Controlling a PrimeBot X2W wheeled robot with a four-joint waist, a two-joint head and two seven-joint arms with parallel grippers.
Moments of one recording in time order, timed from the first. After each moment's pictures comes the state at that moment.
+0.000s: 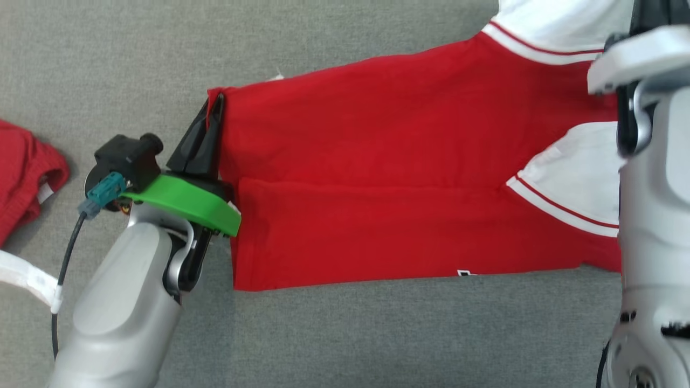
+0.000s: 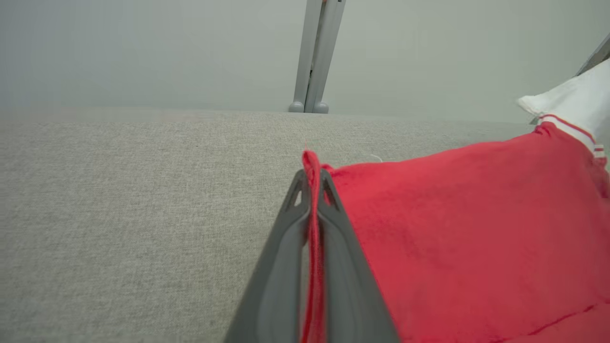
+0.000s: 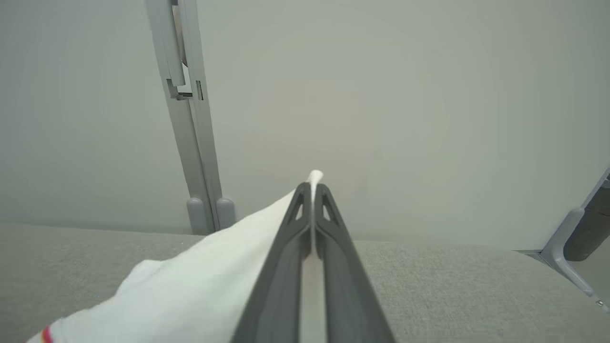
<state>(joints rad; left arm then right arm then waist) -0.62 0.26 -0.48 0.43 -0.62 -0.13 -0.26 -0.94 -0.05 -0.32 0.57 -0.17 0.13 -0.26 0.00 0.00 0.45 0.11</state>
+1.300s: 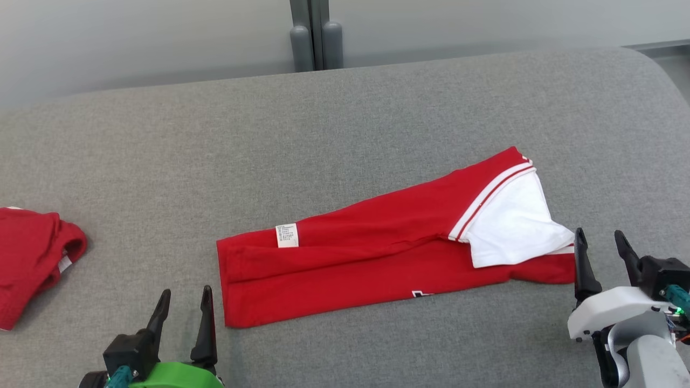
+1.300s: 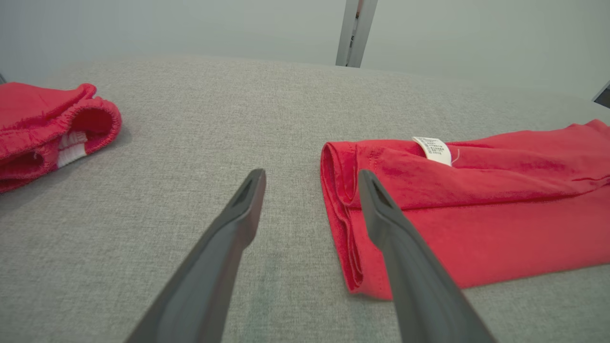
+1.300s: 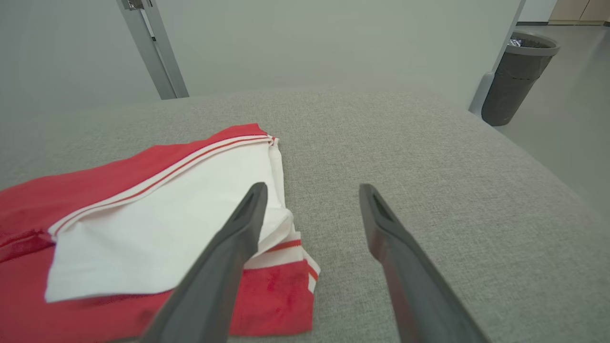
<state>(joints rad) -0.01 0.10 -0.08 0.32 -0.28 -0.13 -0.26 -0.22 -0.05 -0.25 0.45 0.07 0.13 -0.26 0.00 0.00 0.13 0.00</state>
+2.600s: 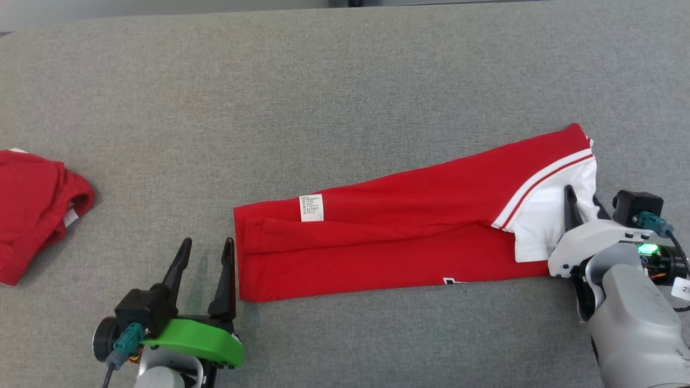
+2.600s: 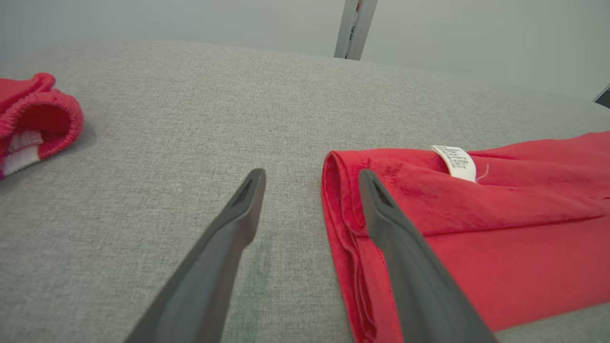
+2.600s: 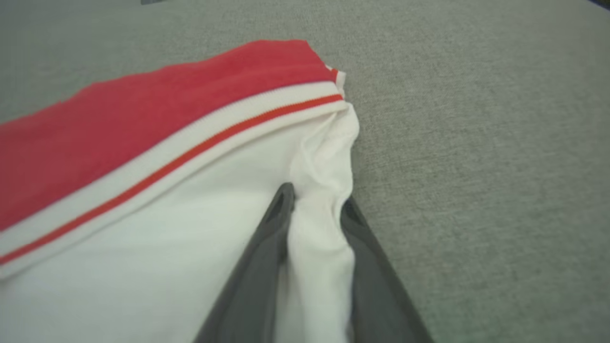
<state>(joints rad) -0.11 0.12 -0.18 0.28 -0.33 -0.13 -0.26 -0.61 -0.08 -0.23 1.03 0.05 0.13 -0.29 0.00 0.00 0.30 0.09</state>
